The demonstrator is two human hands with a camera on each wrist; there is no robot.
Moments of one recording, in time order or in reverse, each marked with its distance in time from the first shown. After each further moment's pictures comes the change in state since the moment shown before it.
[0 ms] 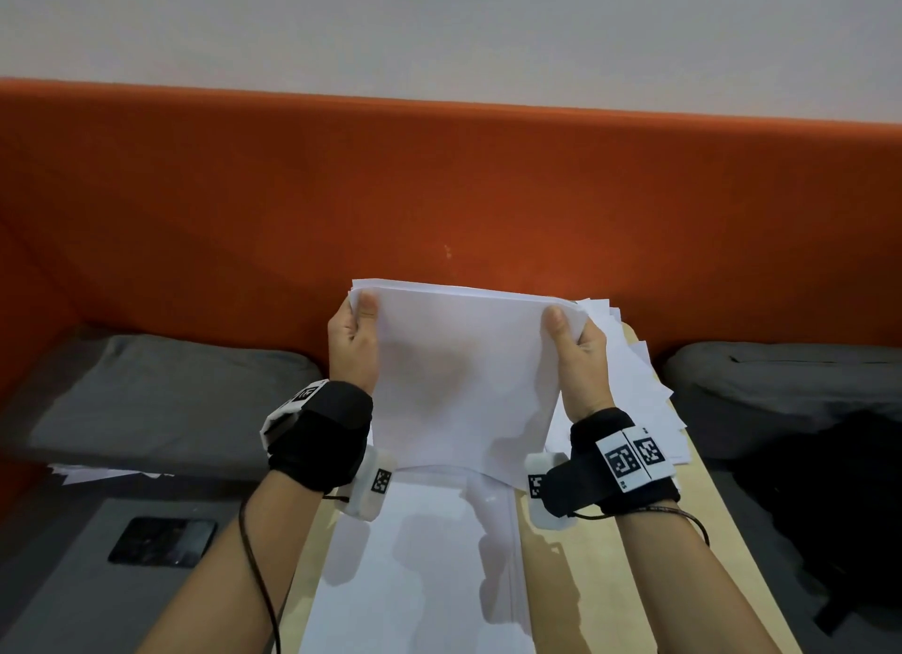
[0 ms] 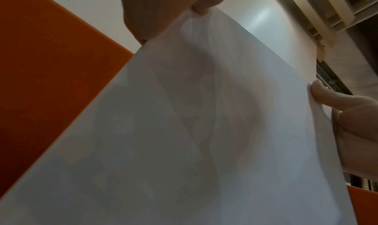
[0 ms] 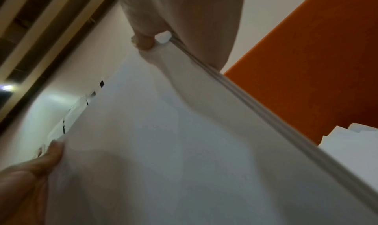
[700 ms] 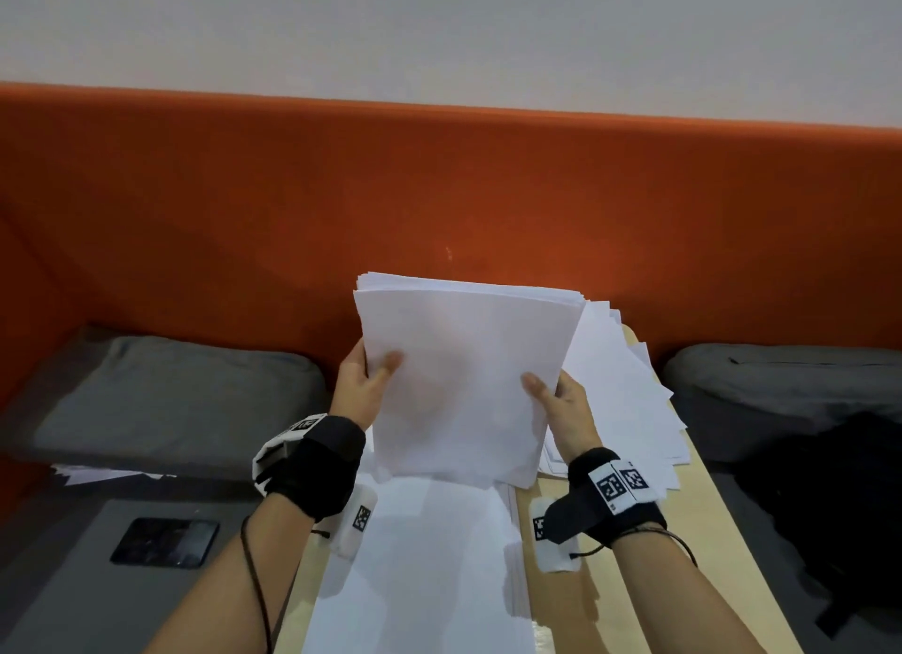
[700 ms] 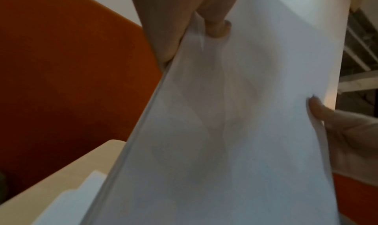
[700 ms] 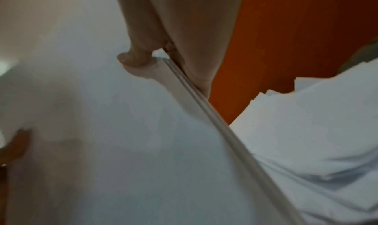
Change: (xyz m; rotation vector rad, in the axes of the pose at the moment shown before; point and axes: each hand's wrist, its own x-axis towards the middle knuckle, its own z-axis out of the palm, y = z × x) left_hand -0.023 -0.036 -0.018 -0.003 -0.166 -0.183; right_hand -0.026 0.053 -0.022 0.005 -0.126 0.222
